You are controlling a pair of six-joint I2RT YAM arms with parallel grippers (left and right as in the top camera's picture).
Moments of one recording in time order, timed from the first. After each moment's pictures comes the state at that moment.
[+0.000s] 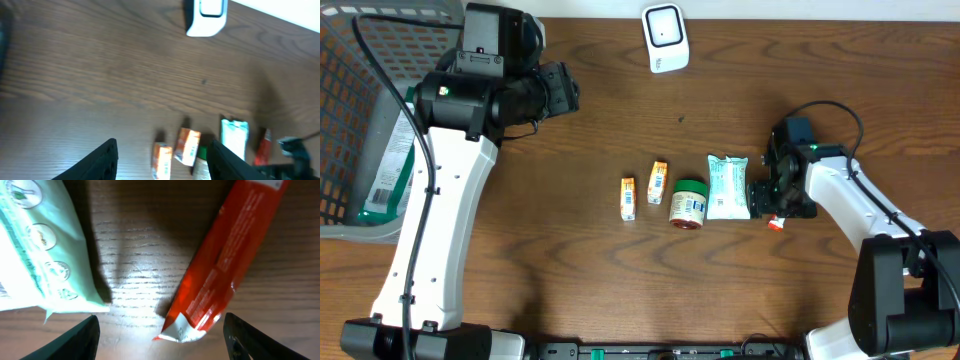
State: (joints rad) left arm -0.16 1.58 1.73 -1.08 0.17 -0.38; right arm 0.12 1.70 1.03 -0.88 0.01 0.13
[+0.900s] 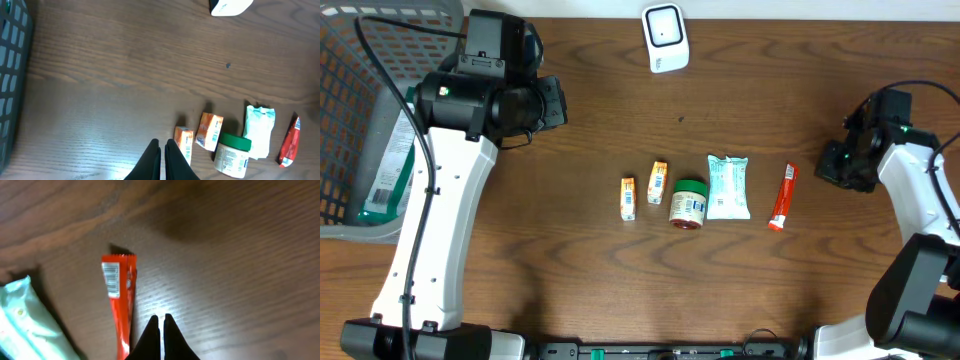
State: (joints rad) left arm -0.16 1.58 1.72 -1.18 0.12 -0.33; right arm -0.23 1.70 1.16 -0.80 -0.08 0.18
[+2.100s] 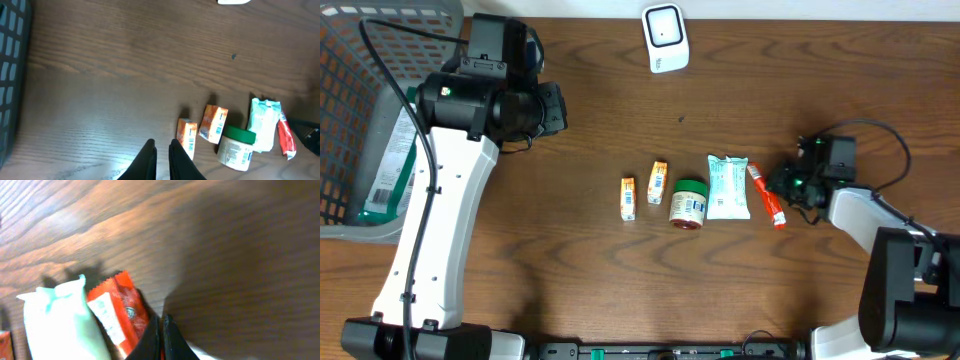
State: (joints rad) left arm -0.16 1.58 1.71 -1.21 0.12 -0.33; right arm -0.07 1.69 0.74 -0.12 -0.32 0.41
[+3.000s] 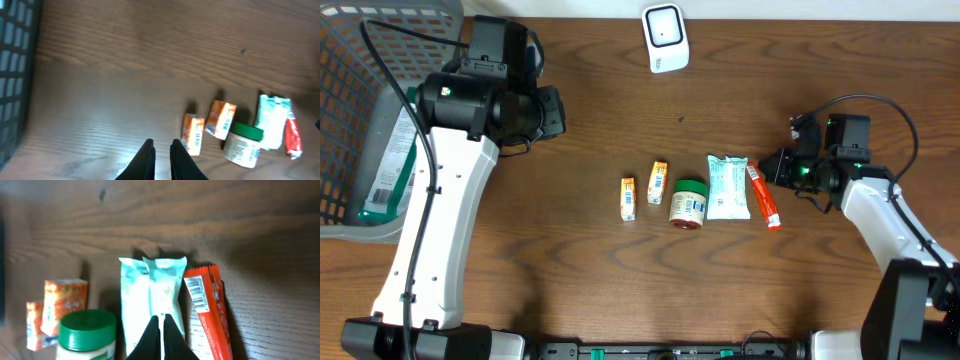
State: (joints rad) left arm -0.16 1.58 1.71 -1.25 0.09 -0.33; right arm -0.08 1.60 0.89 -0.40 -0.53 0.20
